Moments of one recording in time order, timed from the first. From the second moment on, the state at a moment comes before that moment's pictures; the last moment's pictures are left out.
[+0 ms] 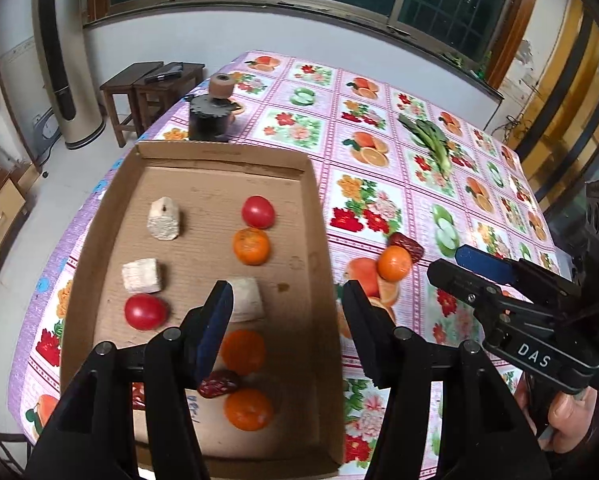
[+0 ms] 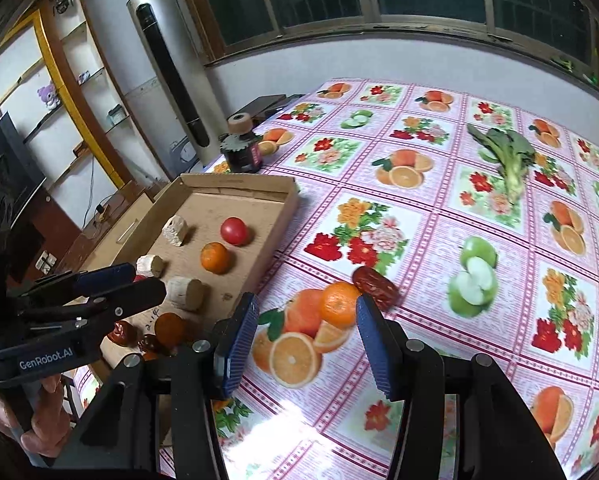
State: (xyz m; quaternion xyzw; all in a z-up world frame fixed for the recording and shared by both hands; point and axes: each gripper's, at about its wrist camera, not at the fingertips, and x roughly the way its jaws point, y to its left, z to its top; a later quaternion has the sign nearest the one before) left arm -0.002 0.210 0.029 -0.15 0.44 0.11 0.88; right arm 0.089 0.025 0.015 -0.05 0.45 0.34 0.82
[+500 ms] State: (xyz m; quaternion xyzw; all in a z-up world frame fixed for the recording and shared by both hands) left arm 0.011 0.152 0.025 -0.11 0.45 0.04 0.88; right arm 0.108 -0.009 -0.009 -0.04 0.47 0.31 0.82
